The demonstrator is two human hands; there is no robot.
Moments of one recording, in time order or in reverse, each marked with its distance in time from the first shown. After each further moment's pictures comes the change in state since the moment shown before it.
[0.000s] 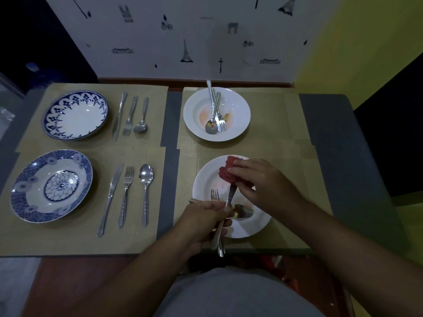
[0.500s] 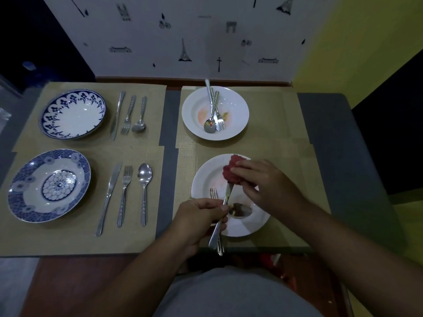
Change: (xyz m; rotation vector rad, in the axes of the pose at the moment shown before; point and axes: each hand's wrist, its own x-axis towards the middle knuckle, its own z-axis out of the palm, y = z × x) left_hand 0.002 -0.007 -0.006 -0.087 0.028 0.073; right_hand -0.012 0.009 0.003 -0.013 -0.014 0.072
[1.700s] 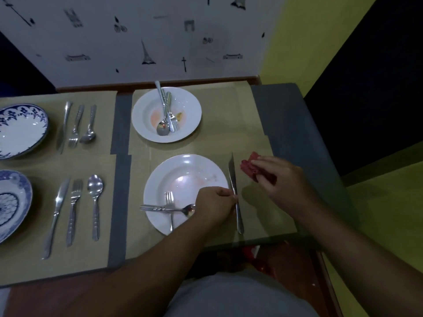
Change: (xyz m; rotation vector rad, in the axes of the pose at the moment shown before) left_hand 0.051 -0.027 0.147 0.461 0.051 0.192; right_hand -0.089 0.082 -0.075 0.031 0.092 0.487
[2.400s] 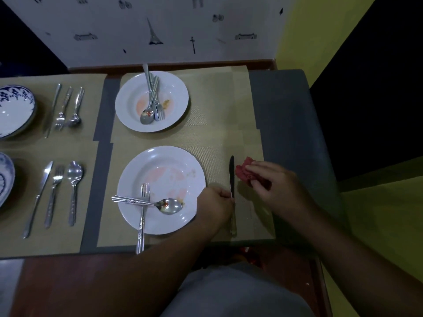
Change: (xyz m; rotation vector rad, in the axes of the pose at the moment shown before) left_hand 0.024 -0.011 0.085 0.287 0.172 0.076; right_hand 0.002 0.072 -0.011 0.095 -0.206 0.037
